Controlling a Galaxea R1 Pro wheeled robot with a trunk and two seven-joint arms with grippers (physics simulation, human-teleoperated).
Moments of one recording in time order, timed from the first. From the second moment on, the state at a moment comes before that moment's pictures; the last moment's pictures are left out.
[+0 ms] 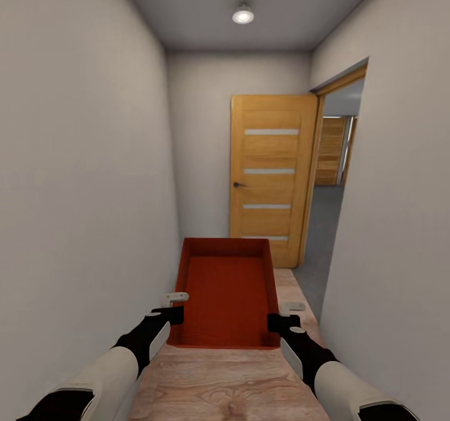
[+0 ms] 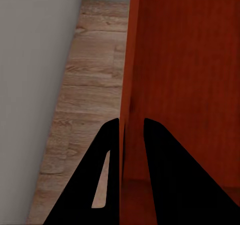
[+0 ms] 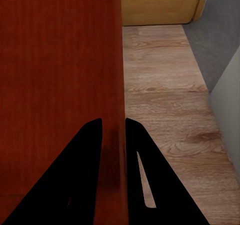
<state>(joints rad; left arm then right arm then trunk) -0.76 -0.10 0.00 -0.29 0.05 0.16 0.13 -0.71 0.09 0.09 -0.27 -0.09 -0.01 -0.16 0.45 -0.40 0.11</state>
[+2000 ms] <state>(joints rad) -0.76 -0.10 0.00 -0.29 0.05 0.16 0.13 -0.71 0.09 0.09 -0.27 -0.09 0.00 -0.16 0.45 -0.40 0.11</state>
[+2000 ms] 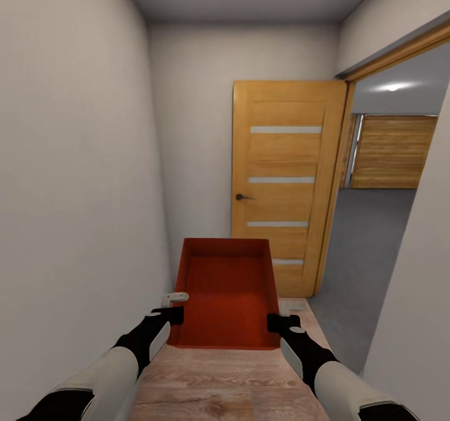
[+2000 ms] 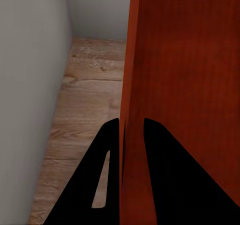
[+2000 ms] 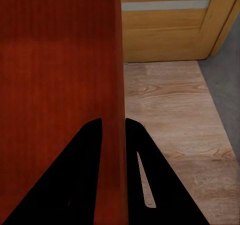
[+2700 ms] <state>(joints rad) -0.76 -0.10 0.00 -0.29 0.05 0.16 0.13 -0.71 0.09 0.09 -0.27 -0.09 0.00 -0.16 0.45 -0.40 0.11</state>
